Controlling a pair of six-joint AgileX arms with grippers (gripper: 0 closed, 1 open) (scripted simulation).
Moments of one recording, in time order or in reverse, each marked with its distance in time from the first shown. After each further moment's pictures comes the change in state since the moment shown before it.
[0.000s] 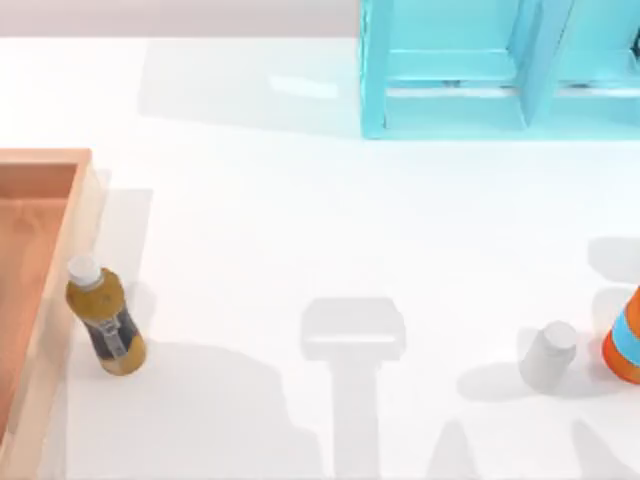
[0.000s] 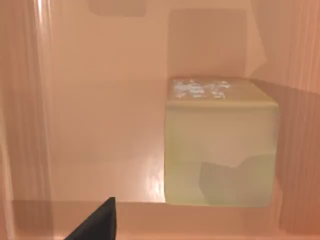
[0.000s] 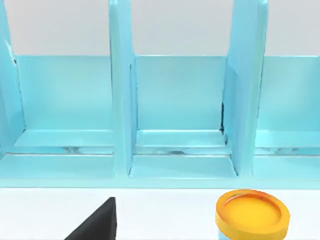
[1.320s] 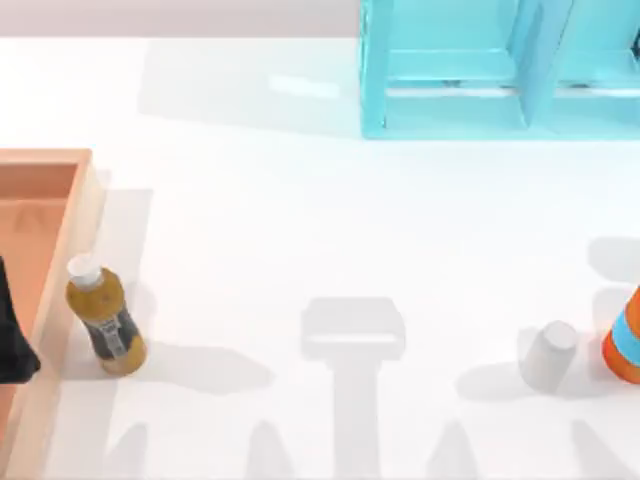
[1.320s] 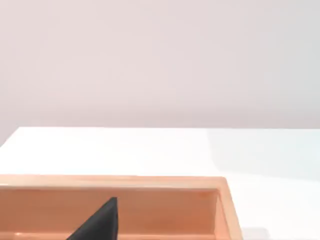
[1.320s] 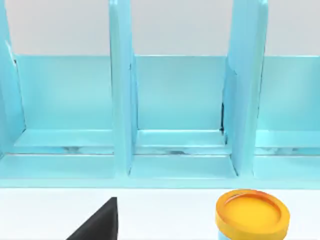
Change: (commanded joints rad) left arm -0.290 -1.418 -1.106 1.118 -0.007 -0.308; right arm 0.000 0.000 0.000 0.000 0.000 0.000
